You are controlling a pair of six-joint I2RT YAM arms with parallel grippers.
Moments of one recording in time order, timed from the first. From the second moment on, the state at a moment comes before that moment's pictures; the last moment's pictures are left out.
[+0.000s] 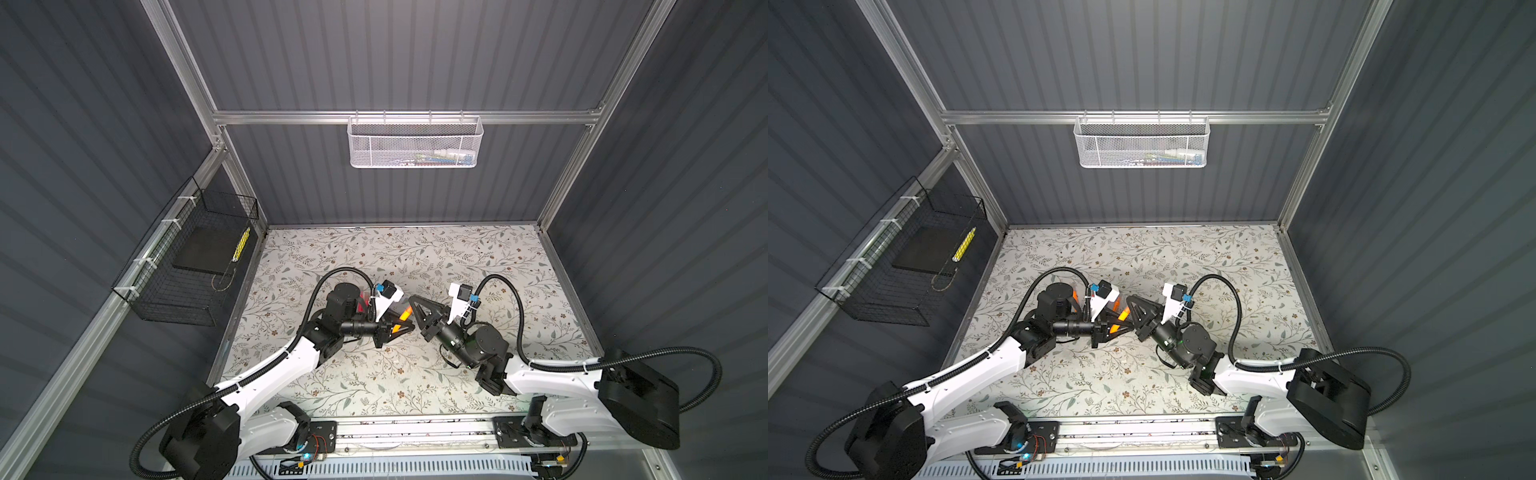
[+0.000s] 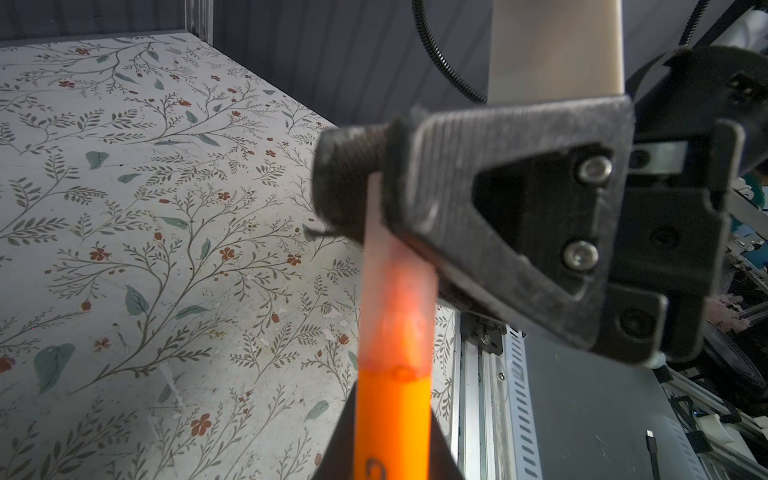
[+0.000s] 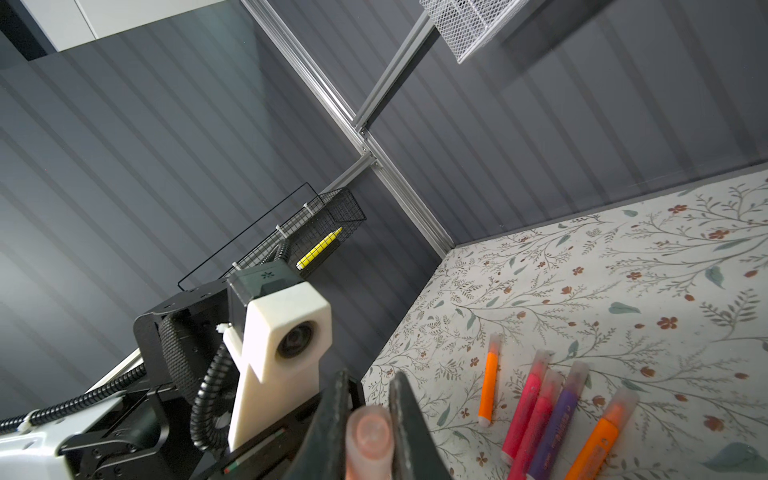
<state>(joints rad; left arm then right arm) -0.62 1.16 0.67 0.10 0.79 -0.14 1.03 1.29 0.42 1.11 0.19 0.67</state>
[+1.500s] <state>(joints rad) -0.72 1.71 0.61 0.43 -0.11 -0.33 0.96 0.61 0.28 0.05 0.52 0.80</state>
